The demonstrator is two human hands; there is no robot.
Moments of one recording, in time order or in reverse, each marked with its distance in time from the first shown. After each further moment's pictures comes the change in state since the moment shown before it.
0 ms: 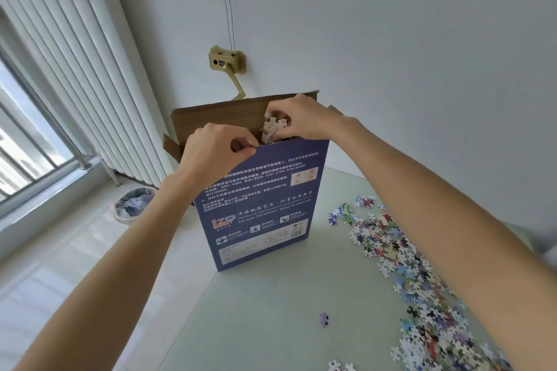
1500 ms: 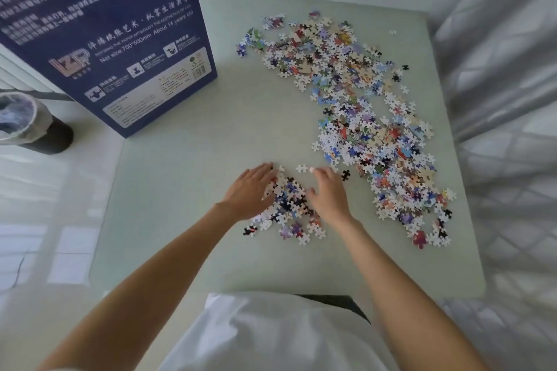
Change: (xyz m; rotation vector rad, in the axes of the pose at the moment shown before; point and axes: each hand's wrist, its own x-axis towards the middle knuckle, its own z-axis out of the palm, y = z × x) left_hand -0.300 0.094 0.270 -0.069 -0.937 0.331; right_hand -0.417 -0.023 0.328 0.235 0.090 1.040
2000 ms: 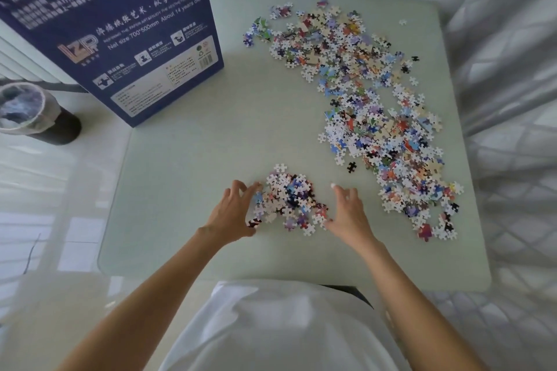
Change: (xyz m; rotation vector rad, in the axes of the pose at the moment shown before) left_hand -0.067 0.002 0.006 -0.137 -0.070 -0.228; right_hand -0.060 0.013 -0.015 -0.080 -0.214 0.139
